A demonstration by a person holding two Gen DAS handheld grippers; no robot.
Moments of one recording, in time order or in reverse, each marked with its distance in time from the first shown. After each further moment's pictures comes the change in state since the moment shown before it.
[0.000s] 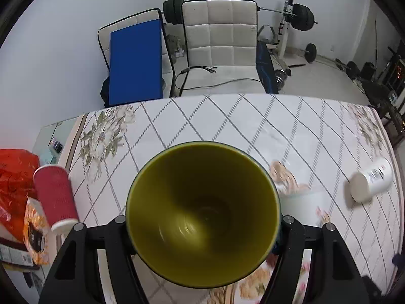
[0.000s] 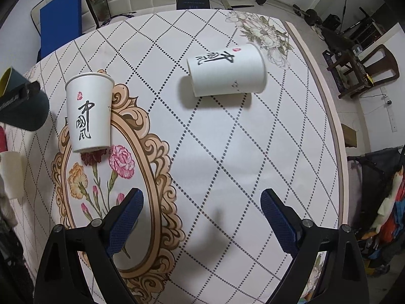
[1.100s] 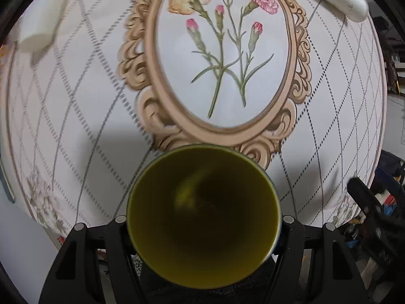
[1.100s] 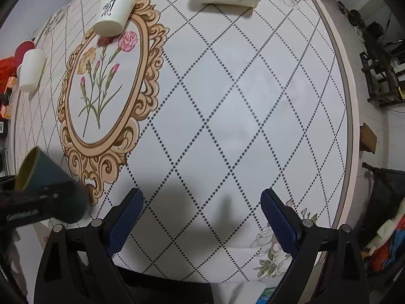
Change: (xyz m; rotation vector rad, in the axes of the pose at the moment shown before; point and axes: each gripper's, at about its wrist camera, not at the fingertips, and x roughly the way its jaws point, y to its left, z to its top) left arm -0.026 -0.079 -0.204 -0.099 0.760 -0.165; right arm 0.004 -0.073 -0.131 -0.208 0.167 0.128
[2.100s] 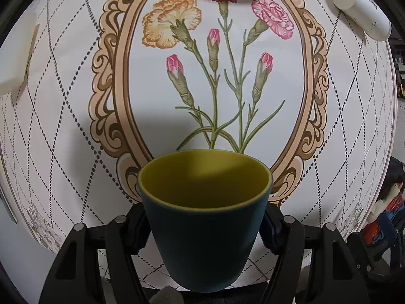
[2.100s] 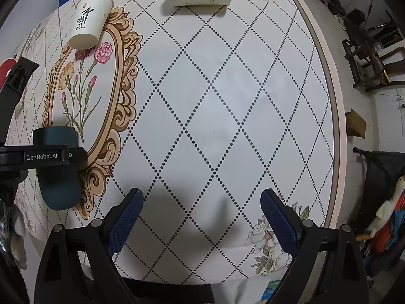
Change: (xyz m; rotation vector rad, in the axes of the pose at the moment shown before) left arm 0.037 -0.001 0.042 0.005 -0.009 0.019; right arm 0.003 -0.011 0.004 0.096 0.002 -0.070
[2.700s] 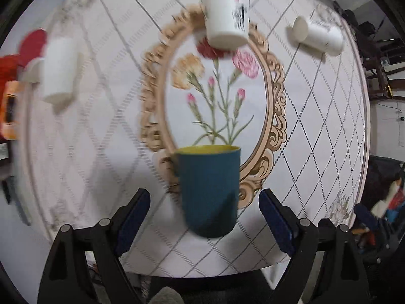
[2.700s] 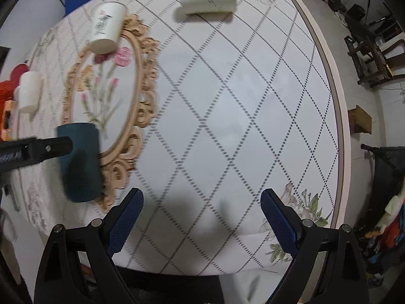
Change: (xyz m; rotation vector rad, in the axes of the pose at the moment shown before) left arm -0.104 -0.007 -0.061 0.035 -0.204 0.024; right arm -0.031 0.019 -0.021 0.023 -0.036 0.070
